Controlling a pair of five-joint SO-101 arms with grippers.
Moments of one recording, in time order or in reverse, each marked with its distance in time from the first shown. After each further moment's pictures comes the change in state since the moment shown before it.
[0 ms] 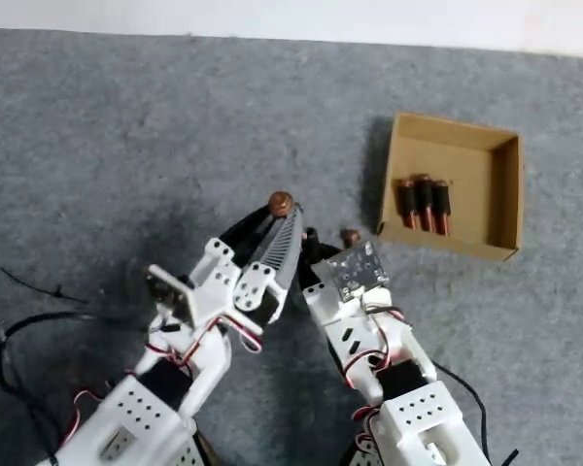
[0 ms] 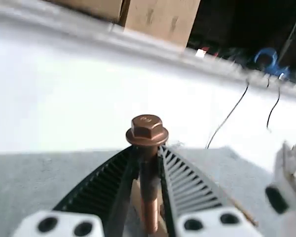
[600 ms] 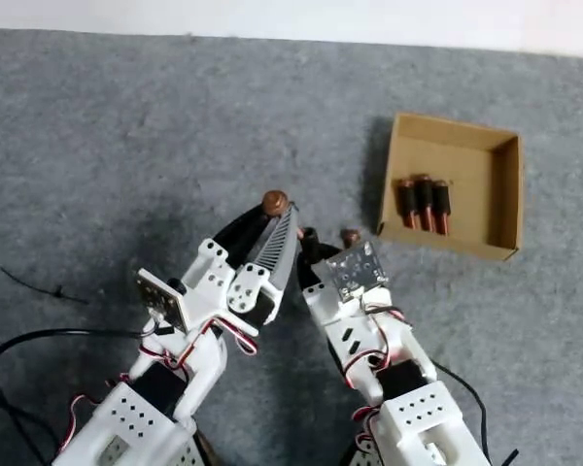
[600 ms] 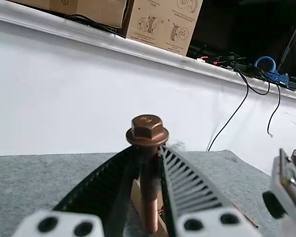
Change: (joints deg) left arm -0.3 -5.9 0.0 6.8 0.0; right arm -0.1 0.0 0.0 0.0 0.3
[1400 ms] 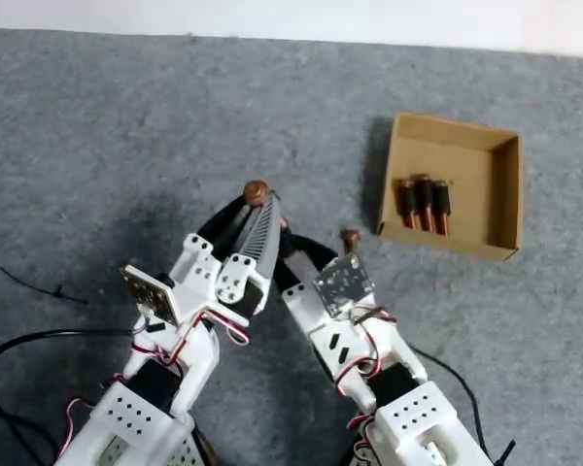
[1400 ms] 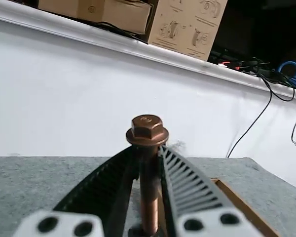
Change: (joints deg) left arm -4.3 -0.2 0.1 0.0 0.0; right arm -6.9 0.0 0.0 -12.9 0.1
